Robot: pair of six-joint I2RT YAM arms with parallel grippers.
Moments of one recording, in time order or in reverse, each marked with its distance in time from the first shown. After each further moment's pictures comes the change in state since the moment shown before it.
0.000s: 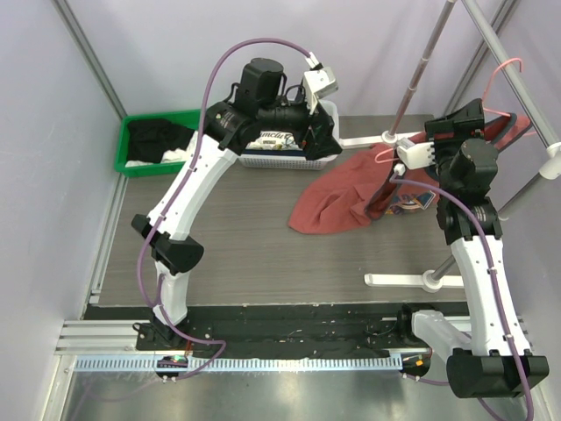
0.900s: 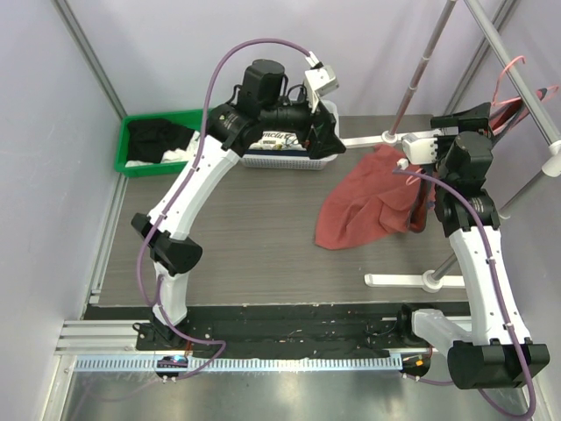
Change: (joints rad) left arm -0.002 -0.013 -0.061 0.070 0.017 -0.050; right arm 0.014 0.046 0.029 -0.056 0.184 0.020
